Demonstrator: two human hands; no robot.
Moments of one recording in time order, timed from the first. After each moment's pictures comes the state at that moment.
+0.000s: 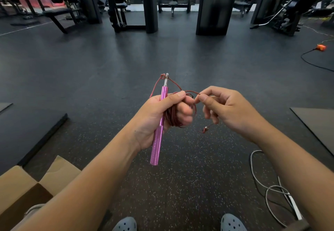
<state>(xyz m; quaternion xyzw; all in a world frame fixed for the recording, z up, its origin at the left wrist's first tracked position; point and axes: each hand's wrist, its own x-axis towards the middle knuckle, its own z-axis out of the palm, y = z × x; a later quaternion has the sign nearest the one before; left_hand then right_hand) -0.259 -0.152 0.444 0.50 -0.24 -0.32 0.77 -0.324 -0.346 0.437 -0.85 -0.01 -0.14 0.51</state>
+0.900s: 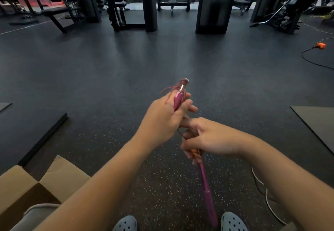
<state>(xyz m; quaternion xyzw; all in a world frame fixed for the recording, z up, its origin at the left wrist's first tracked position) -0.252 -0.160 0.420 0.78 -0.38 0.02 0.50 -0.339 -0.301 0.429 -0.84 -0.06 0.17 0.52</state>
